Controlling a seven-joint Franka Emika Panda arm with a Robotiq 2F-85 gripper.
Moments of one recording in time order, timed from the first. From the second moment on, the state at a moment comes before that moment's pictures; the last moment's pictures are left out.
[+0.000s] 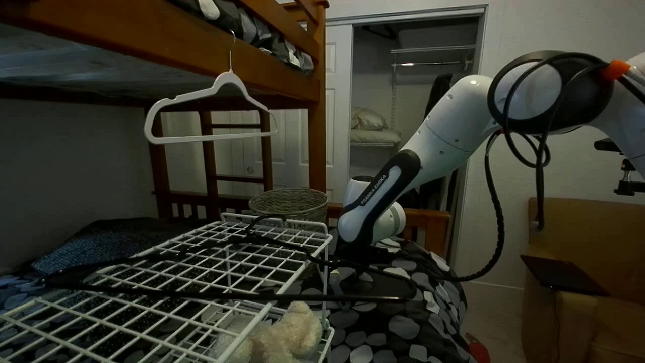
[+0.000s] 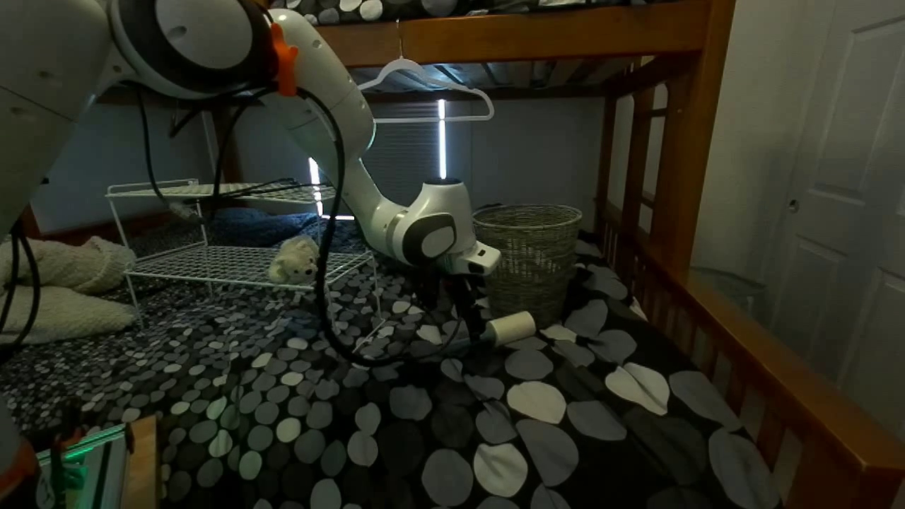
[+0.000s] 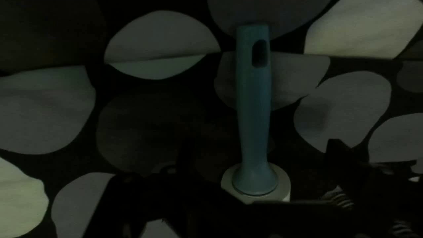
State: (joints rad) arm 0.11 0.61 0.04 -1.90 0.00 2.76 0.46
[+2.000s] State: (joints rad) arm 0.14 0.78 0.00 -1.72 0.09 2.78 0.36
